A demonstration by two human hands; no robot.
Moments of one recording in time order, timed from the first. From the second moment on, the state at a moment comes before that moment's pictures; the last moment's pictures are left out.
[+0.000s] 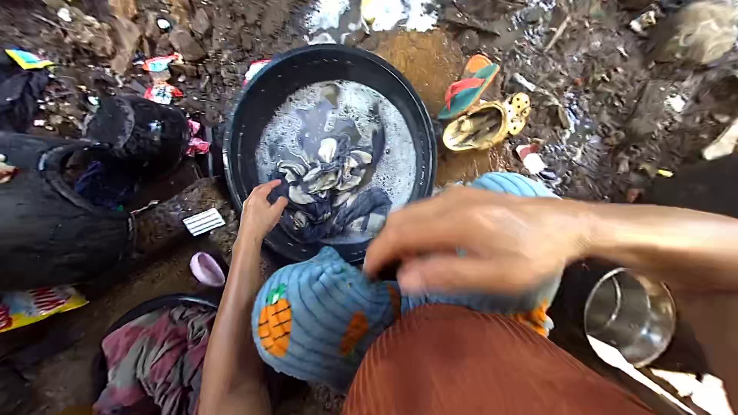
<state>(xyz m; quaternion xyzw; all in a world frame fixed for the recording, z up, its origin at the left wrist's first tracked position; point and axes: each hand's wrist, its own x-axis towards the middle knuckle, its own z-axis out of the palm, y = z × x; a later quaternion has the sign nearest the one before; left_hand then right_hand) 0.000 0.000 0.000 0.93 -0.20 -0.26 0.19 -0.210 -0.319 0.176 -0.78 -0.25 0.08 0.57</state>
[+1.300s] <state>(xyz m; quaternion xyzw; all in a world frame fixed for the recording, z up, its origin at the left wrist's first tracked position) -0.083 -0.049 -0.063 0.82 -0.47 -0.27 0.17 -0.004 -0.278 -0.119 -0.91 0.09 0.30 0.26</state>
